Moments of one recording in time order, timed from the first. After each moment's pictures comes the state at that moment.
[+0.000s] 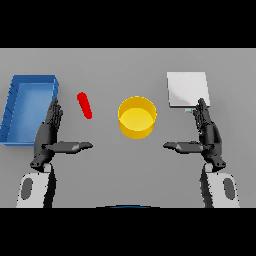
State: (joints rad) left arm 0.00 0.00 0.00 -1.57 0.00 0.00 0.00; right arm 0.00 0.00 0.00 -1.57 0.00 0.00 0.00
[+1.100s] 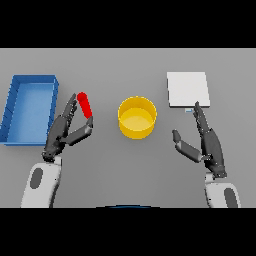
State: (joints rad) left arm -0.10 0.04 -0.09 -1.50 -0.15 -0.02 0.06; right arm 0.10 -0.07 0.11 -1.70 0.20 -0.01 -0.11
